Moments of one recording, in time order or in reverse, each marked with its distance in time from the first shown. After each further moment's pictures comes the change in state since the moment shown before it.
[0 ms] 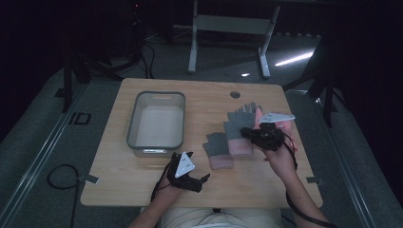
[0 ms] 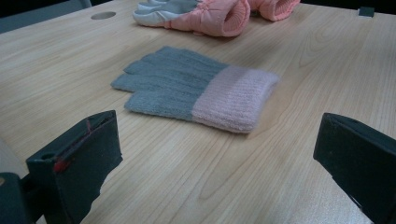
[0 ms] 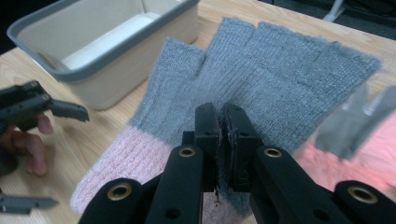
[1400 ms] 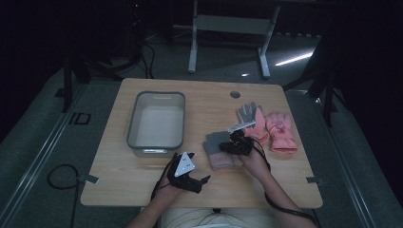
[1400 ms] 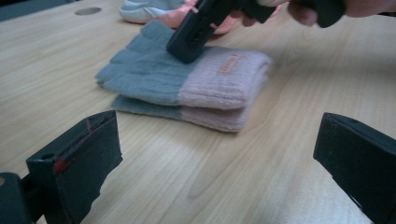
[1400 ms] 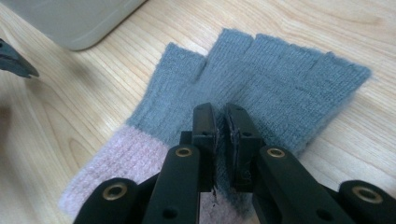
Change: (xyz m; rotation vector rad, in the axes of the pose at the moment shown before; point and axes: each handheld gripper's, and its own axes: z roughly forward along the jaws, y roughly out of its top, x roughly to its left) left arm 0.001 0.000 0.001 0.013 -0.060 -0.007; right arm 0.008 -0.039 0.111 0.249 0.112 0.019
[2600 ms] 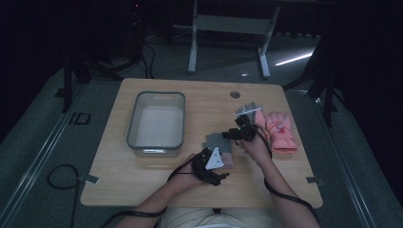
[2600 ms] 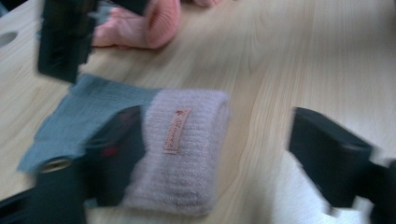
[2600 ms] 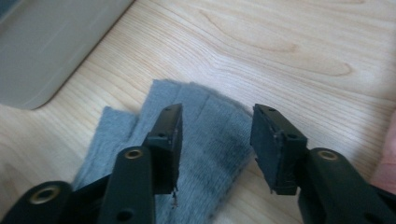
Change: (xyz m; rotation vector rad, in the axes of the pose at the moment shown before) left arm -0.017 0.051 0.061 0.192 -0.138 0.312; right arm -0.041 0.030 -0.005 -0.009 -0.048 0.149
